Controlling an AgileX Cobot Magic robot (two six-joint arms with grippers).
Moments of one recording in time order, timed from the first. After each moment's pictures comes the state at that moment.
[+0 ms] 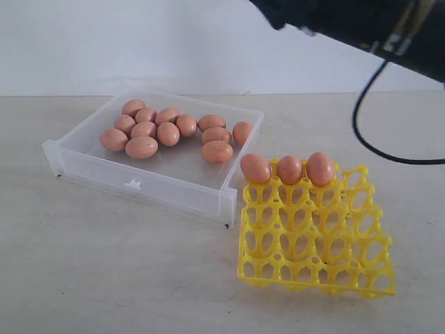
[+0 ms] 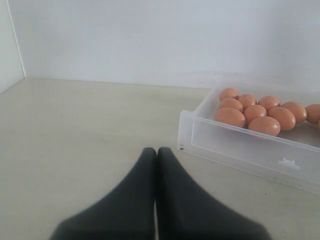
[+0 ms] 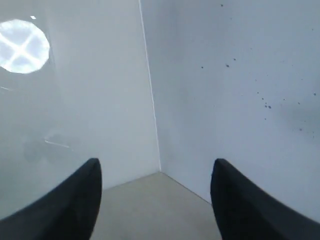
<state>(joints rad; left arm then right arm) 0.13 0.00 0.00 -0.03 0.23 0.02 0.31 1.56 -0.96 -0.88 -1.04 0.89</state>
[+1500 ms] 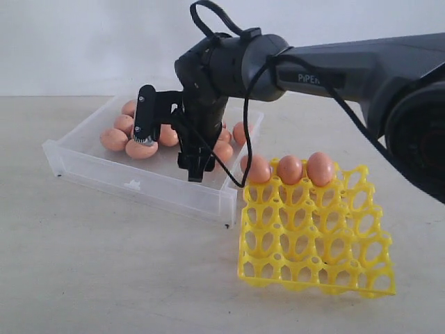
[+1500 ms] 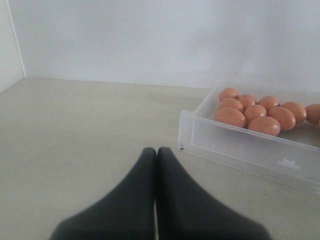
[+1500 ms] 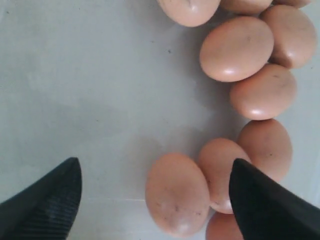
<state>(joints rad) 0.13 0.00 0.00 -0.03 0.23 0.02 0.71 2.29 -1.87 -0.24 0.75 -0.71</state>
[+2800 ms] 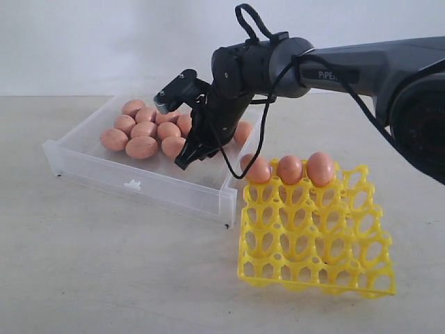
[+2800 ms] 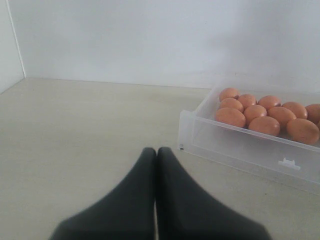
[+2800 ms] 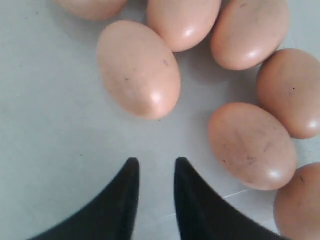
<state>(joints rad) 0.13 0.00 0.00 -0.03 0.23 0.02 0.60 2.32 -1.87 0.06 0.69 -0.43</state>
